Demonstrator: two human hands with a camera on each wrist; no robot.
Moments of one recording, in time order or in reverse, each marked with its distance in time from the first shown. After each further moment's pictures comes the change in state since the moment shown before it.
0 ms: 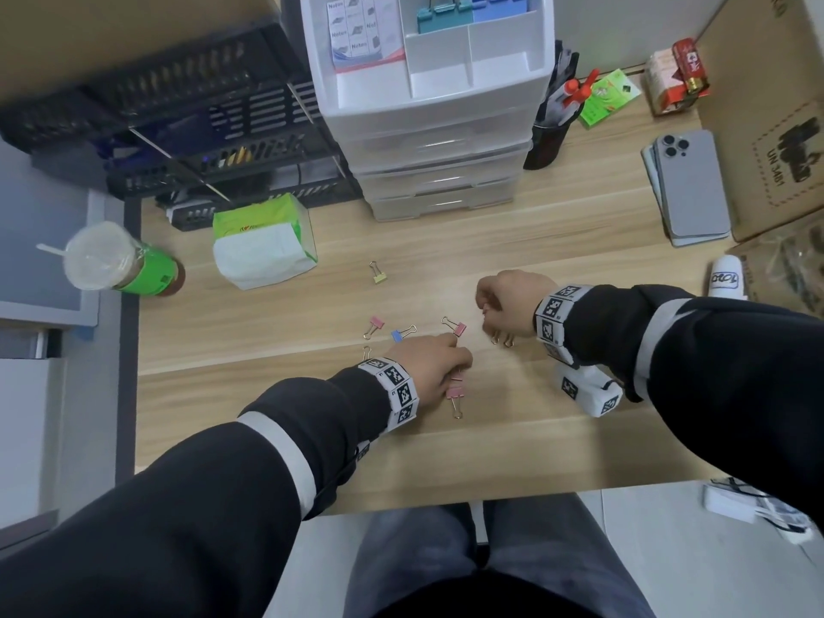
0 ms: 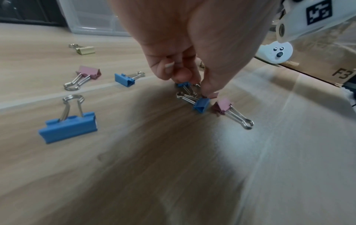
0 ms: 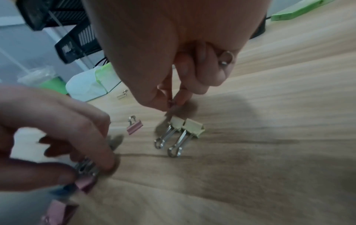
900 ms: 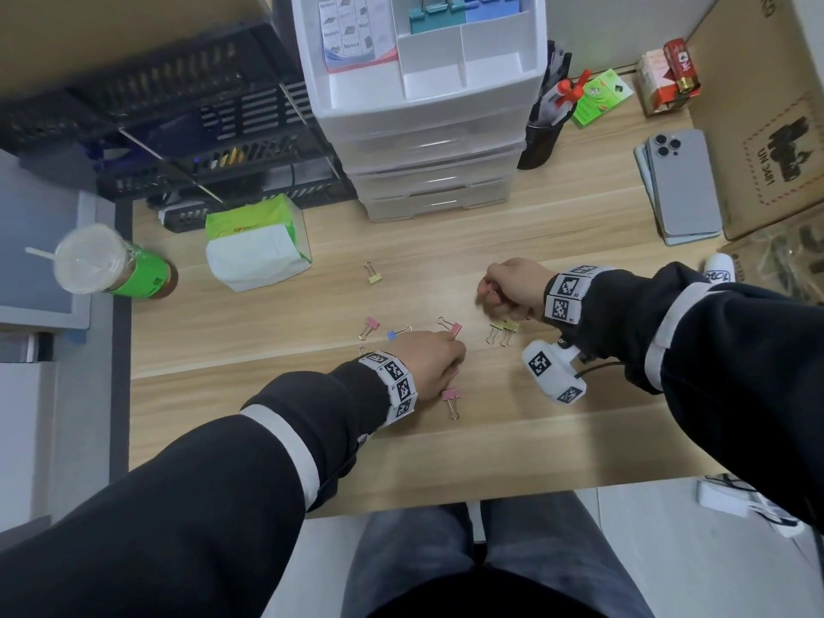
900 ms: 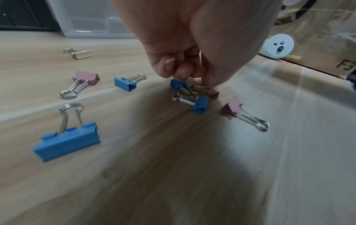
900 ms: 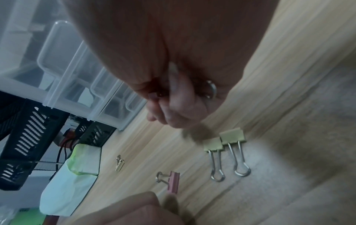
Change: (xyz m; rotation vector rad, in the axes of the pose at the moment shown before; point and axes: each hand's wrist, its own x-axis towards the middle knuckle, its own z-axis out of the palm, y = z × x) left_hand 0.010 0.001 -0.010 0.042 -0.024 0.039; right_hand 0.000 -0.008 -0.019 1.121 -0.088 0.417
